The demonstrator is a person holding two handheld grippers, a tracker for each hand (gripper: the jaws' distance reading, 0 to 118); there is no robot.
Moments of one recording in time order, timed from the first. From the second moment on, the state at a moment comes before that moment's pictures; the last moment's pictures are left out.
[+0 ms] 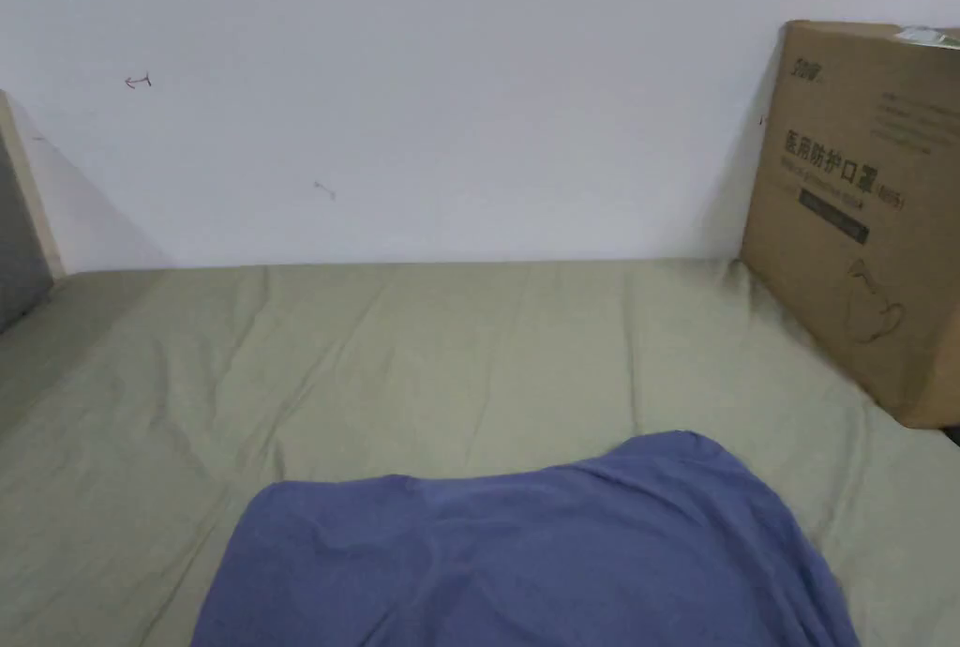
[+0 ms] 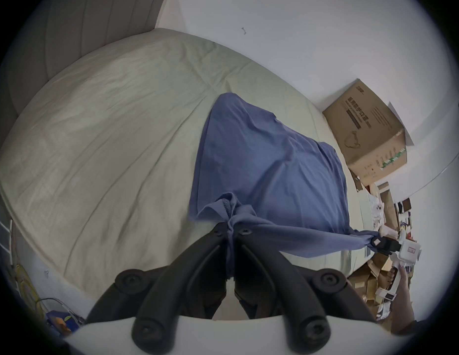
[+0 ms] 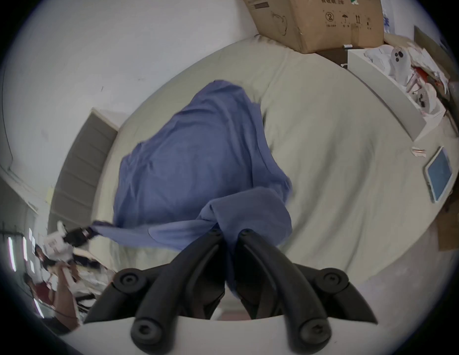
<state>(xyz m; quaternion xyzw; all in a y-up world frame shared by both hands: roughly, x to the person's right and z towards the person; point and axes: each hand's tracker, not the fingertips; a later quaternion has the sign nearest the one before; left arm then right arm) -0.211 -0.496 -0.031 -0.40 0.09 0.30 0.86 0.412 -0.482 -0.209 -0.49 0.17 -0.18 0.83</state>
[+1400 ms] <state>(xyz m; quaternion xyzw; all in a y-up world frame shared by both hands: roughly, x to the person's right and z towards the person) -0.200 -0.499 -0.073 -0.41 0.11 0.20 0.88 0.322 -0.414 -0.167 -0.24 0.24 -0.13 0.93</state>
